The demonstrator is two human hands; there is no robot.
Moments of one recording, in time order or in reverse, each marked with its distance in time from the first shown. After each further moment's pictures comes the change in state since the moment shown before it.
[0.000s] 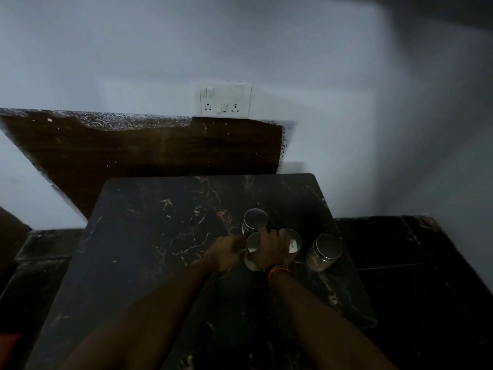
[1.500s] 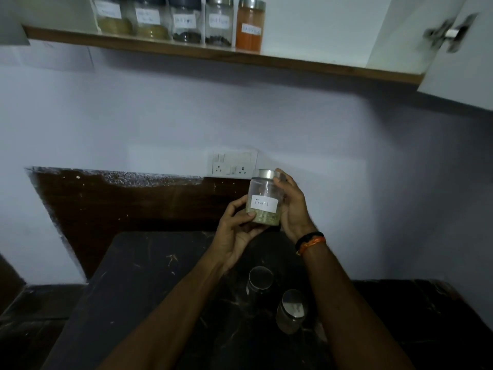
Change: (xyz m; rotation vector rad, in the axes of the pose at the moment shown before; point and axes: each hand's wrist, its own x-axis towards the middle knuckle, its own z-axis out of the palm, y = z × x) left_hand -0.011 0.135 -0.126 -1.556 0.211 0.493; right_hand 0.064 -0.033 -0.239 1.847 0.117 -0.305
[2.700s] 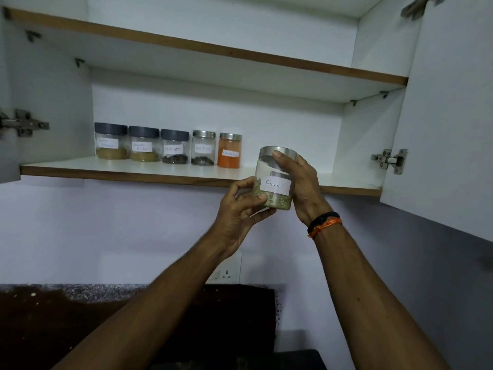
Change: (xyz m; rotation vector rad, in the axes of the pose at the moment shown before) left_hand 0.130 0.156 0.181 0.290 -0.313 0.314; right_hand 0.111 -0.244 0.074 -0.234 -0.095 -0.467
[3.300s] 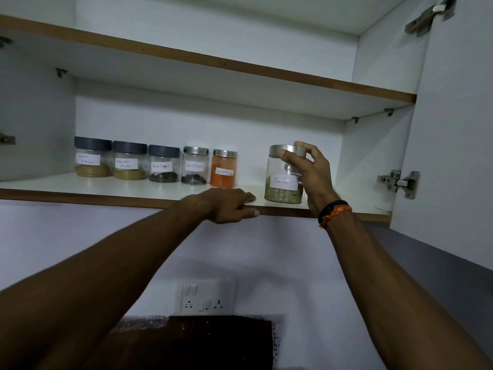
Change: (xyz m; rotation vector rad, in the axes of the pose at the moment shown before) left_hand 0.129 0.049 -0.037 2.068 -0.523 0.001; right_hand 0.089 -0.010 -0.028 -0.160 0.130 -0.123
